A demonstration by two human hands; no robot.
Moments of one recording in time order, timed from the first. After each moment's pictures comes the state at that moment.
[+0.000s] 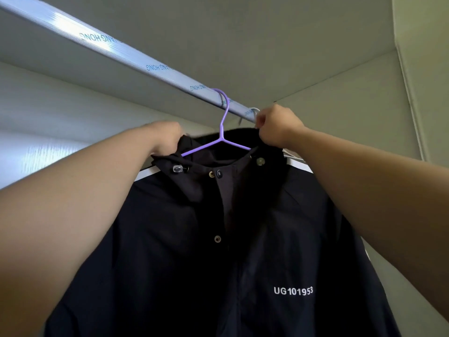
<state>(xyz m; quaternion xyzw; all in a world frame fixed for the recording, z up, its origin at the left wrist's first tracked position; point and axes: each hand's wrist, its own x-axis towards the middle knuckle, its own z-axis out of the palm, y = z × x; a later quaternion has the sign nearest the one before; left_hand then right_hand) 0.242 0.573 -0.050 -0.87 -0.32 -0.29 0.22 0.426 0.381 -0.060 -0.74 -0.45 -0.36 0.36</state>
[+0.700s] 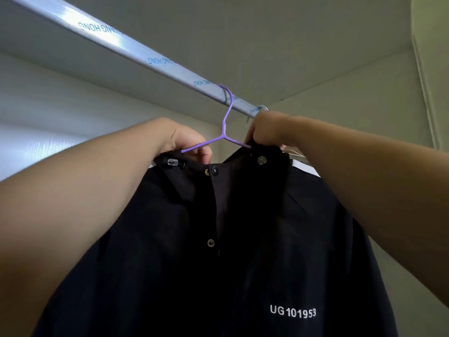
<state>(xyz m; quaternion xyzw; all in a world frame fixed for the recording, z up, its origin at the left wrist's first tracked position) 0.260 0.532 -0.058 -0.91 -0.32 -0.07 -0.27 0.404 0.390 -0.054 -0.81 -0.49 -0.25 0.21</state>
